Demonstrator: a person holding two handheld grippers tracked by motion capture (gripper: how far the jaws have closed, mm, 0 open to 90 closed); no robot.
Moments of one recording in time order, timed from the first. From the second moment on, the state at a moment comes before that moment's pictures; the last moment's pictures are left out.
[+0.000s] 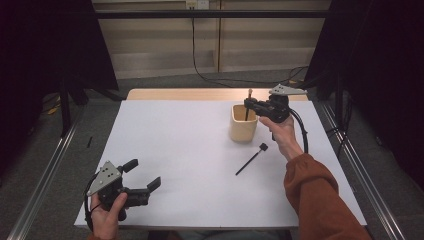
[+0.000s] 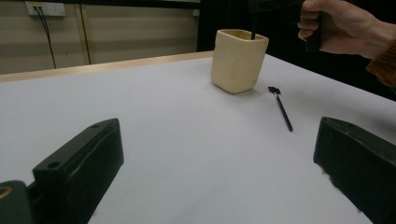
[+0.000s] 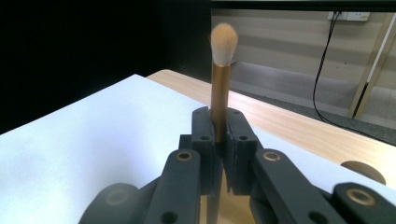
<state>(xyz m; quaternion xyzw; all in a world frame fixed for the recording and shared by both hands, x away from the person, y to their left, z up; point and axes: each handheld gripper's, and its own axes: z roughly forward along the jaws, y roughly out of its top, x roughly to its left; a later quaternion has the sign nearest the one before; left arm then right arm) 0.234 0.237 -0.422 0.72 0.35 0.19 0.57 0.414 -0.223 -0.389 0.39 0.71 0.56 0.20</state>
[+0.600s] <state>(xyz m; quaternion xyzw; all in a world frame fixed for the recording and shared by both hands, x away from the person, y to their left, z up) 0.234 0.235 -0.422 0.72 0.35 0.19 0.57 0.413 -0.222 -0.404 0.39 0.71 0.56 0.19</state>
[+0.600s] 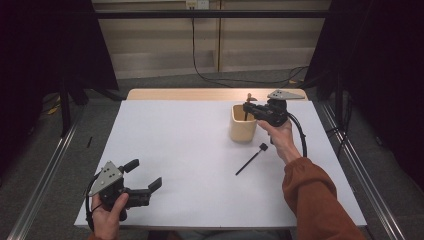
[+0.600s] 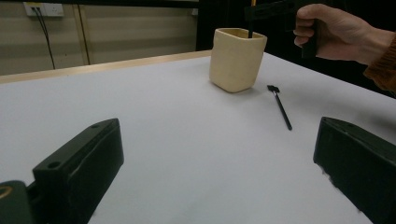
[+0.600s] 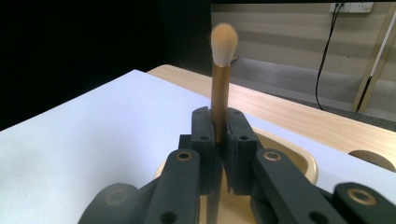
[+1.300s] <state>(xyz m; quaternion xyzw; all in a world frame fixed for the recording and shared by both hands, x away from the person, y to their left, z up) 0.234 0.235 -0.423 0.72 0.34 0.19 0.57 0.409 -0.225 -0.406 0.40 0.70 0.55 0.19</state>
